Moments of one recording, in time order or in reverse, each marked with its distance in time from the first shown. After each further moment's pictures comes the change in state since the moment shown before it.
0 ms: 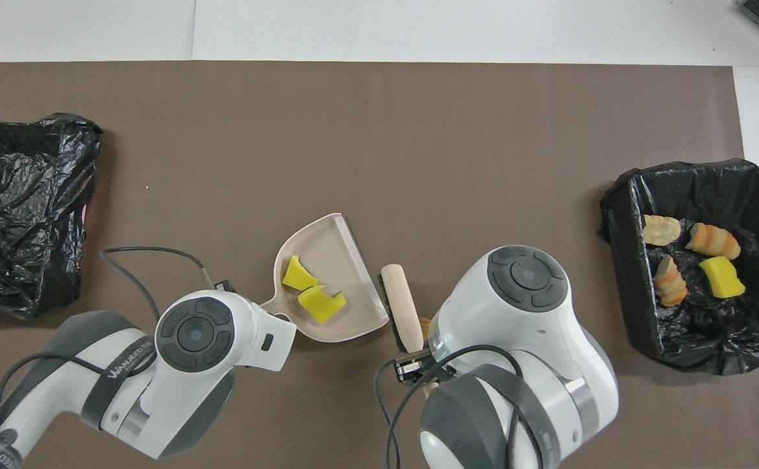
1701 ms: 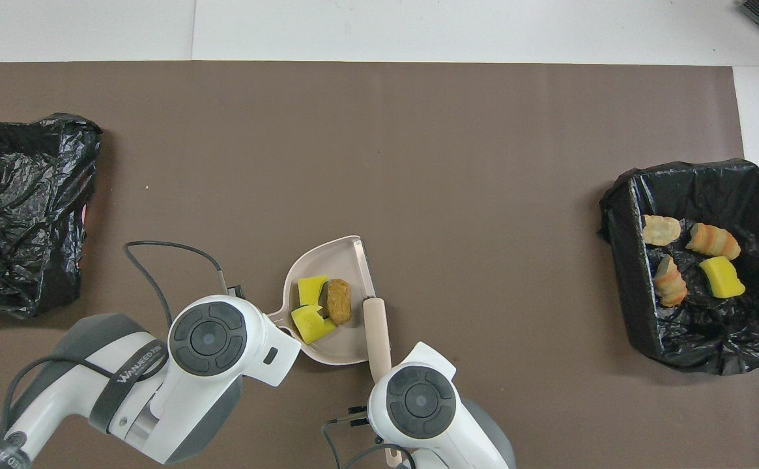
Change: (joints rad) left arm -0.025 0.000 0.000 0.000 0.000 -0.034 0.142; right arm 0.248 0.040 0.016 -0.205 -0.037 0.384 0.141
